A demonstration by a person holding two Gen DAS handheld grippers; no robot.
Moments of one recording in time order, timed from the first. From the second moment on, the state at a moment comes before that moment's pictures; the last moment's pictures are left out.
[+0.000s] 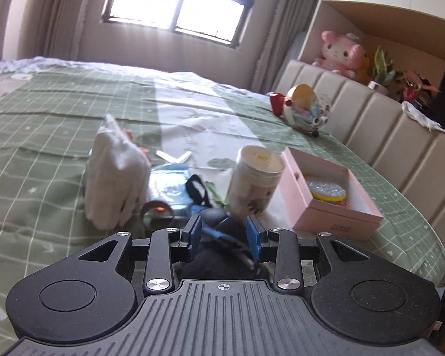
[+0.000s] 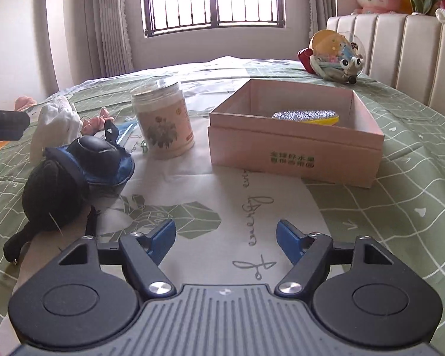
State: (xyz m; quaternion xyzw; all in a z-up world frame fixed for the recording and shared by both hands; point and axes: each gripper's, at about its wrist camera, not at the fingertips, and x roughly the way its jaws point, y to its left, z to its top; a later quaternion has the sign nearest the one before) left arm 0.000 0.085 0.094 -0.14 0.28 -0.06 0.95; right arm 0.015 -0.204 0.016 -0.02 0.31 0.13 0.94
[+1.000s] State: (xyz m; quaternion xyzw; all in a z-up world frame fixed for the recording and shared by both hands) left arm 0.037 0.060 0.026 -0.19 0.38 -0.08 0.90; right arm 0.008 -0.188 -0.001 -0.08 0.33 0.17 0.93
